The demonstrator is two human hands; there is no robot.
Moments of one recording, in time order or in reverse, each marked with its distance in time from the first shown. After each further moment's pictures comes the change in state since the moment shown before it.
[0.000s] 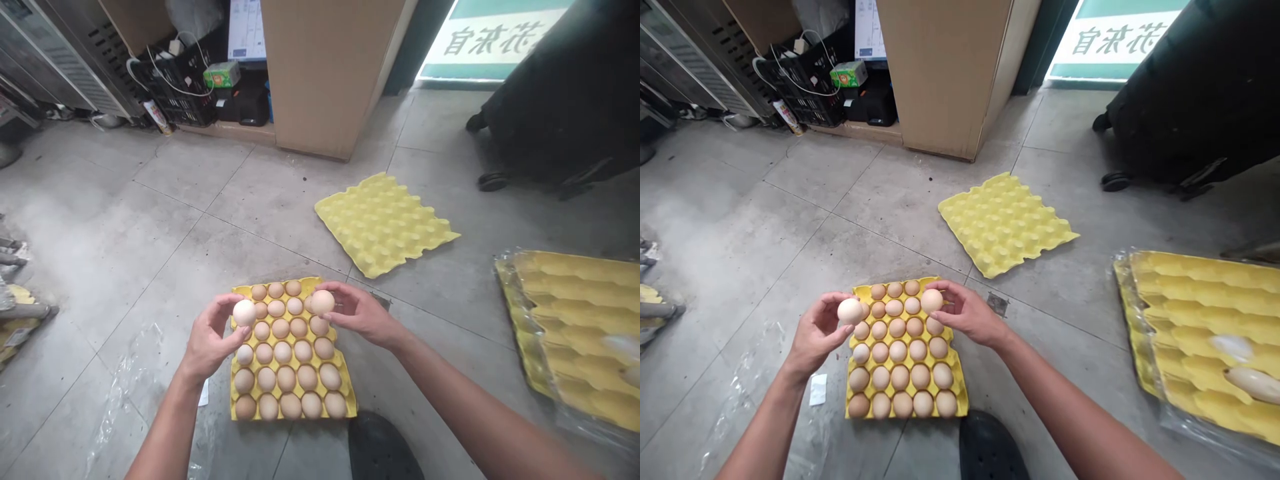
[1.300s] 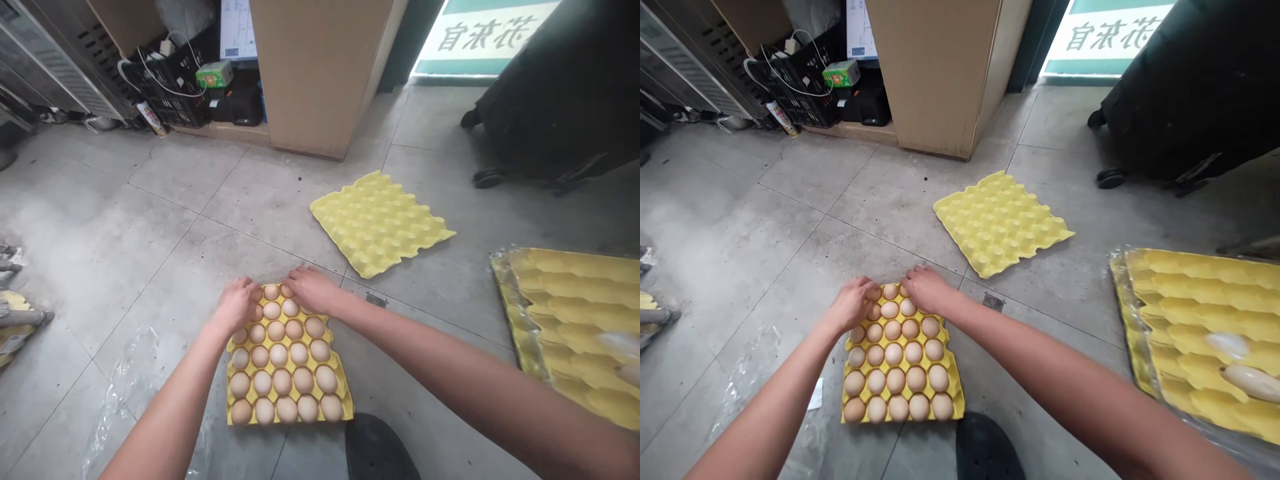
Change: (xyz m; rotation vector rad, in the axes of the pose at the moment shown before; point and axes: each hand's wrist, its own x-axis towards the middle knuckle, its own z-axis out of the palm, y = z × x) left_hand 0.083 -0.045 0.027 1.072 -0.317 0.018; right_hand 0.091 0.008 0.018 -1.381 -0.142 -0.237
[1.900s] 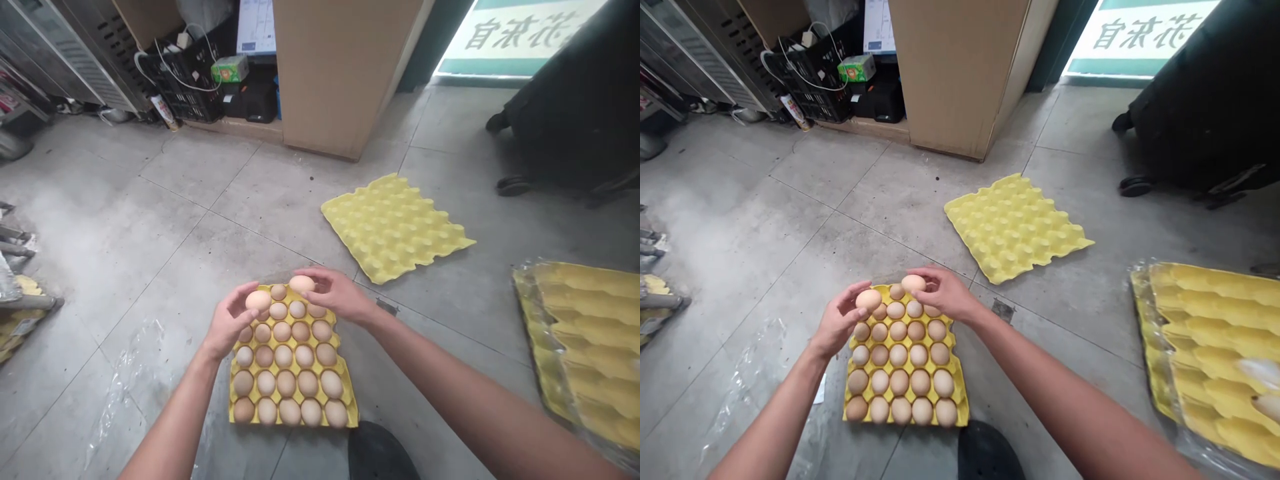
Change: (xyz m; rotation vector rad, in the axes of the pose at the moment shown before) left_hand -0.052 0.005 0.002 -1.024 0.171 -0.089; right_hand -0.027 -0.009 -0.024 1.051 0.139 0.217
